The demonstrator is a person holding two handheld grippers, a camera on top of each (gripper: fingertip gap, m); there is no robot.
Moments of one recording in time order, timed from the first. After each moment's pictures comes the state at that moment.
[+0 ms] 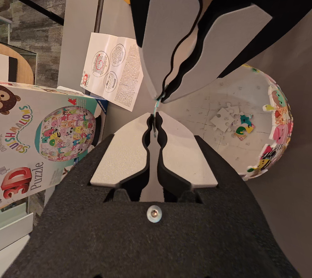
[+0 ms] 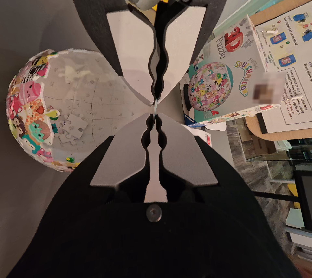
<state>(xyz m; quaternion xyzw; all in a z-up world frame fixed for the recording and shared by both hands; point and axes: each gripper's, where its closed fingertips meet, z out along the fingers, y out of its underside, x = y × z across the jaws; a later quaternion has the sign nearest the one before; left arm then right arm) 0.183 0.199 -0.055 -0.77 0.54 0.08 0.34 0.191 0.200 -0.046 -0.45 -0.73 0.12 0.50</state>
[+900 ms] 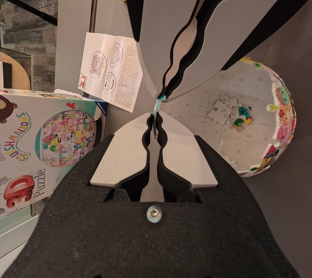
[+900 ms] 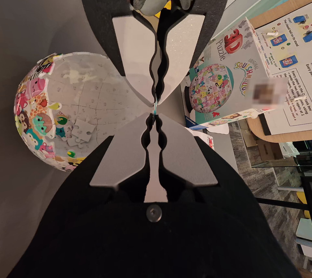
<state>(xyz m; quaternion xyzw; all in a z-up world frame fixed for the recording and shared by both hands) 0.184 0.205 -0.058 -0.76 0.56 0.08 0.32 0.193 0.203 -0.046 -0.45 -0.73 0.14 0.50</state>
